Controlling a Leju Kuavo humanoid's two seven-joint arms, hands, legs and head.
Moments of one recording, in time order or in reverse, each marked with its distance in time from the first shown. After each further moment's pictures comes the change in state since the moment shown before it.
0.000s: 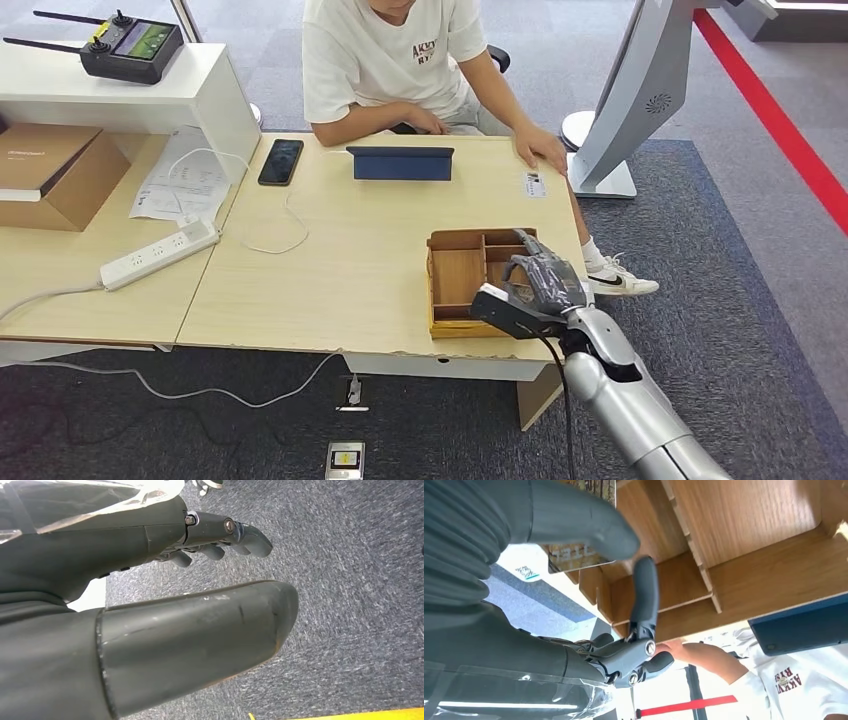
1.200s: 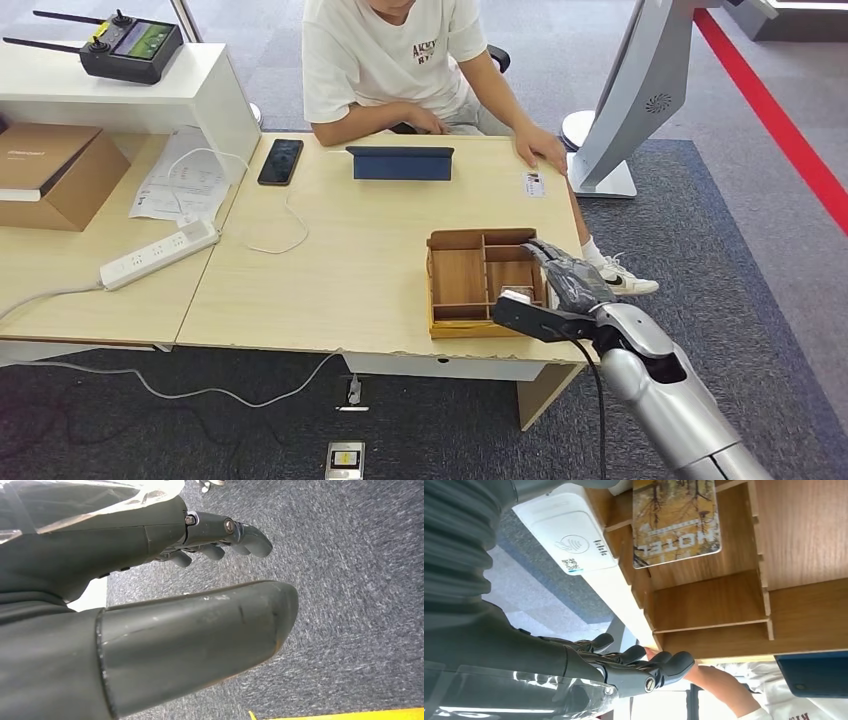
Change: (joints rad) left arm 0.002 -0.001 0.018 0.000 -0.007 -0.003 0.000; right arm 0.037 -0.125 -0.036 -0.185 0.007 0.294 0.061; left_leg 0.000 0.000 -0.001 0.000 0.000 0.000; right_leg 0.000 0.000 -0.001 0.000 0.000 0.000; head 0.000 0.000
